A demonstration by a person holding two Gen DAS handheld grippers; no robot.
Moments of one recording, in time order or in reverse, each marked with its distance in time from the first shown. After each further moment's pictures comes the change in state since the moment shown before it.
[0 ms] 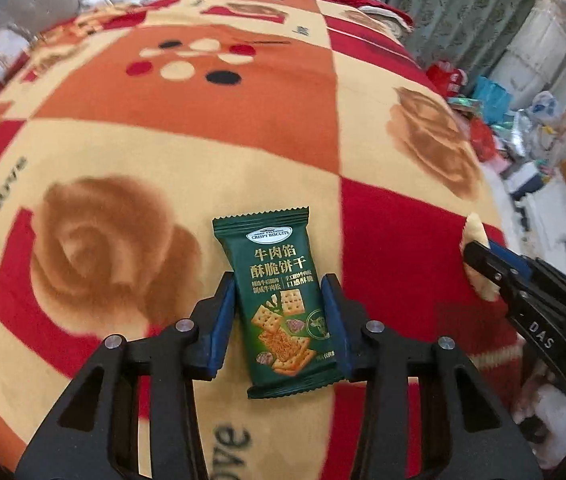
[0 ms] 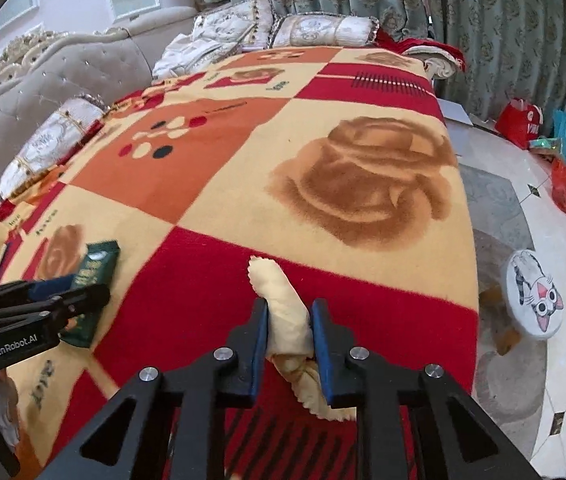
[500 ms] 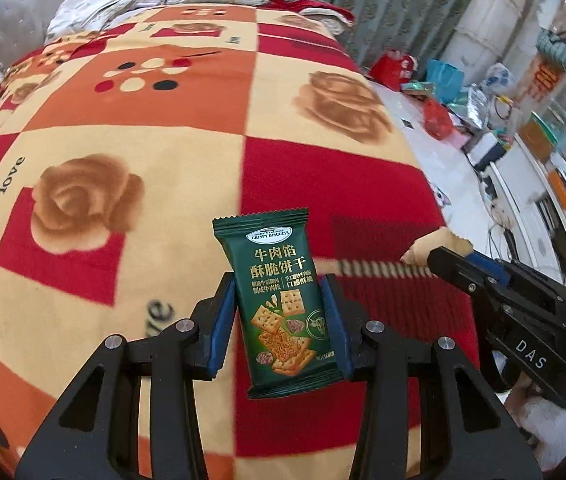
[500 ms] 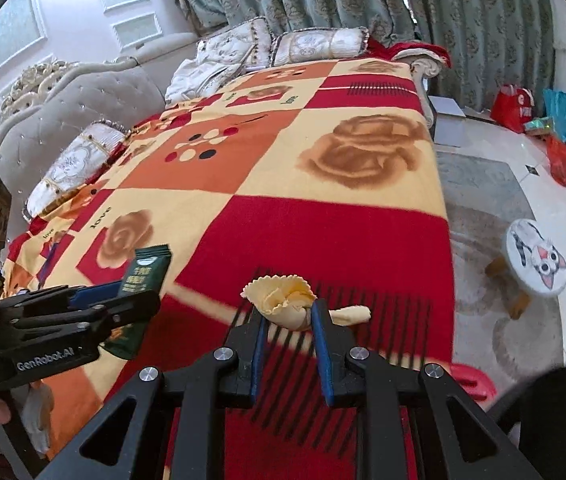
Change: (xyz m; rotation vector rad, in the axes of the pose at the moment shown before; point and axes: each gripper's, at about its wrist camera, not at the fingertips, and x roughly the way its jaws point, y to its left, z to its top) left arm -0.059 -0.055 -0.067 0.142 -0.042 -0.074; right arm -0.083 0.019 -0.068 0.096 -0.061 0.061
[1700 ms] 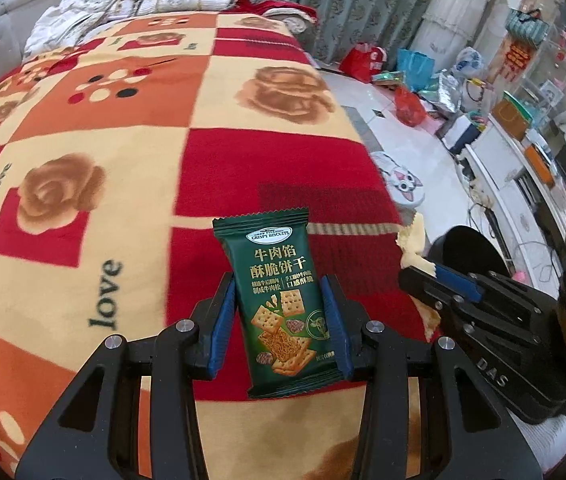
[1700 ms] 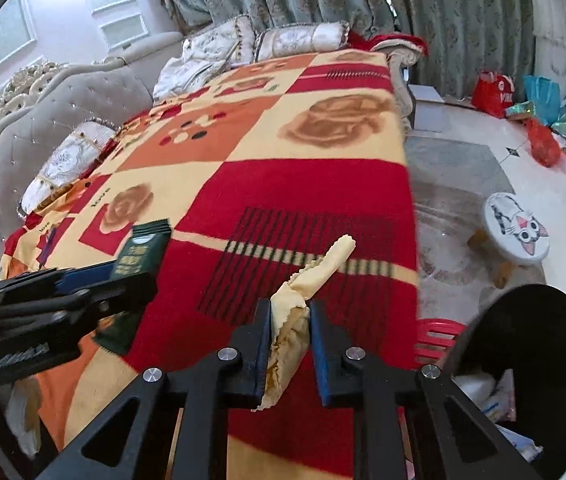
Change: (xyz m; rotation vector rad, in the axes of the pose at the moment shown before) left arm -0.023 -0.050 -0.027 0.078 -0.009 -0.055; right arm -0.044 -0.012 -0.049 0.032 0.010 -0.051
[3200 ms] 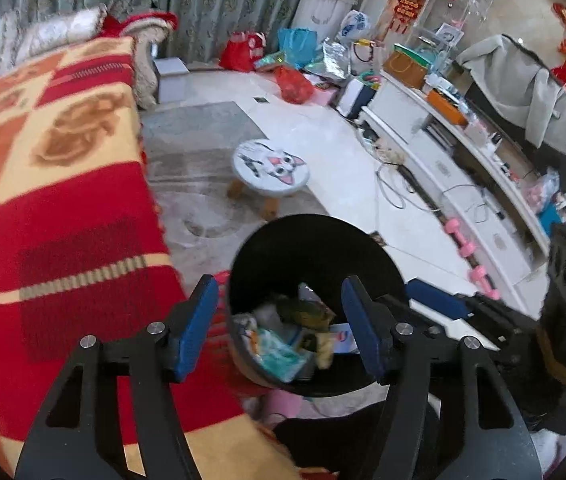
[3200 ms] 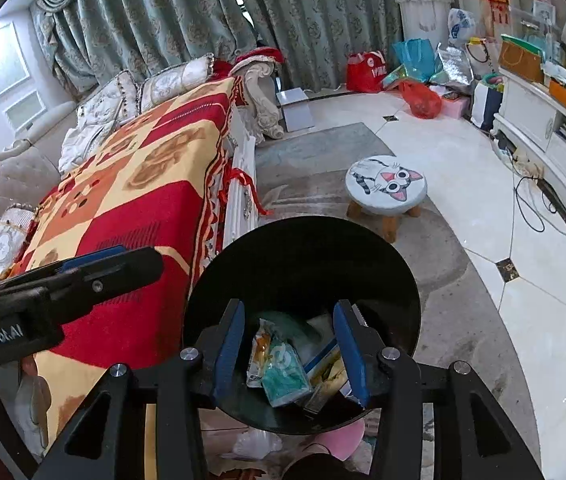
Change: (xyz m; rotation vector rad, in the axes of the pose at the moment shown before) left arm 0.025 -0.183 0.007 0.268 -0.005 -0.244; right arm -0.107 -0.137 -0.061 0.298 -0.096 -0.254
